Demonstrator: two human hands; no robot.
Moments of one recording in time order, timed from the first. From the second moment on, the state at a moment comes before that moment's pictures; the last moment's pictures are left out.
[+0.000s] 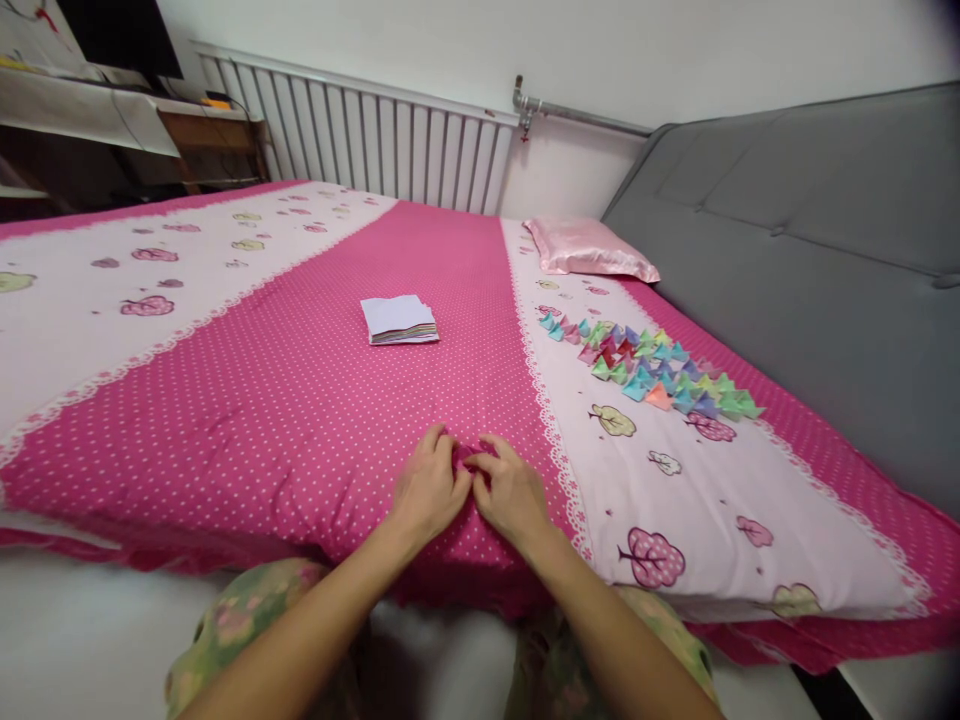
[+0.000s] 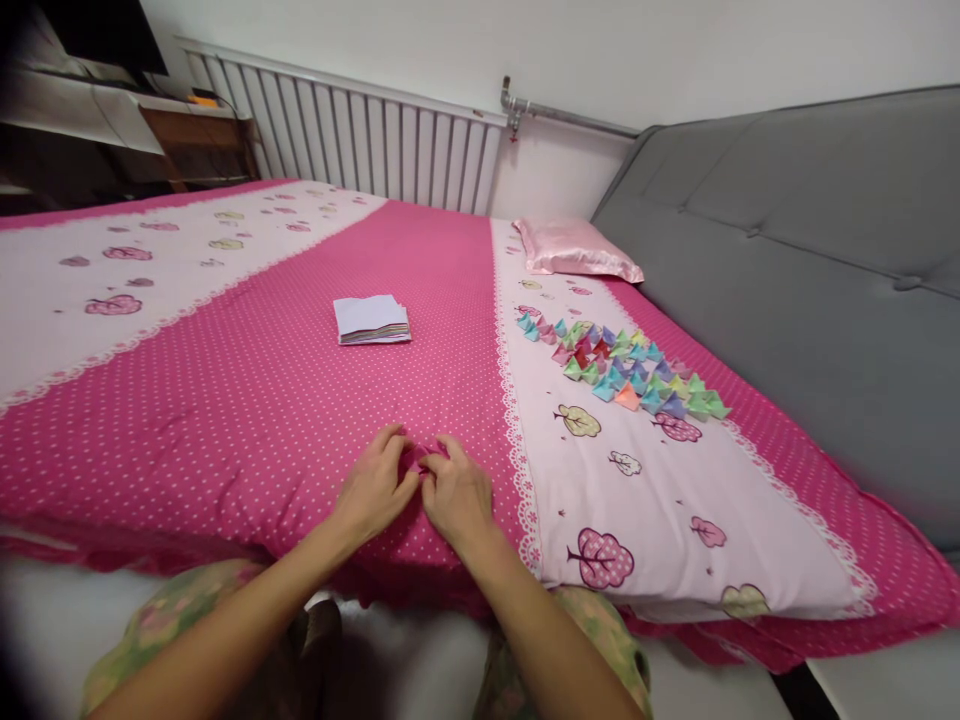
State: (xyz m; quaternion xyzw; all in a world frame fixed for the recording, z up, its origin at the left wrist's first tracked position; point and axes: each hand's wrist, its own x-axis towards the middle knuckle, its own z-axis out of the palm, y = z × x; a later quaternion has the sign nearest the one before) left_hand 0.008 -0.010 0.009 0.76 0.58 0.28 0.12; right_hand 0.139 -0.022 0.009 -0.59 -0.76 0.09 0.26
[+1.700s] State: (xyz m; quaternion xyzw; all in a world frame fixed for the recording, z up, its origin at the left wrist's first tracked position) left_hand 0.000 0.004 0.005 0.73 0.56 0.35 0.16; right_hand 0.144 -0.020 0.007 -0.58 -0.77 0.12 0.23
